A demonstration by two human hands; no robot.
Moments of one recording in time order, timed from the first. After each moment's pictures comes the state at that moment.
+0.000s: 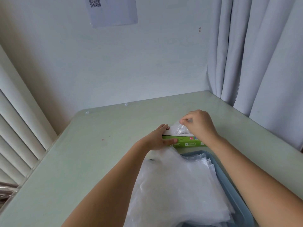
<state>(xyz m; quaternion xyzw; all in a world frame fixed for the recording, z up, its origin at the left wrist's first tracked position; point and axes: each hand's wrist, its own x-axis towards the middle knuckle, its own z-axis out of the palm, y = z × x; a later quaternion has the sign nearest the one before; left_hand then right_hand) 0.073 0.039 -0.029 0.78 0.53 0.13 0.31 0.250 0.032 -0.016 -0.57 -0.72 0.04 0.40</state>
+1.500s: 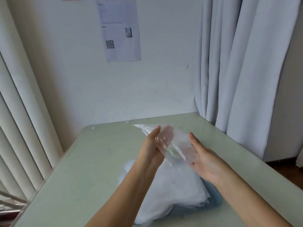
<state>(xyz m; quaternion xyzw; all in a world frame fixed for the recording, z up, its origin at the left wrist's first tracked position) 0.084 -0.101 0.061 0.24 0.23 0.56 0.76 0.226 -0.144 0.040 -0.38 -0.34 0.64 0.58</state>
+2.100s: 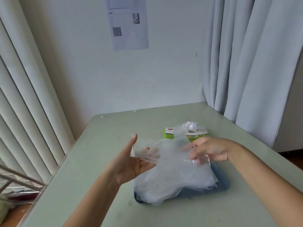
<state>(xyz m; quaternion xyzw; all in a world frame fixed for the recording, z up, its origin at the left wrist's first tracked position) -0.029 -0.142 0.016 0.29 0.34 0.40 0.80 0.244 -0.123 0.041 -0.51 -0.56 0.63 0.18</state>
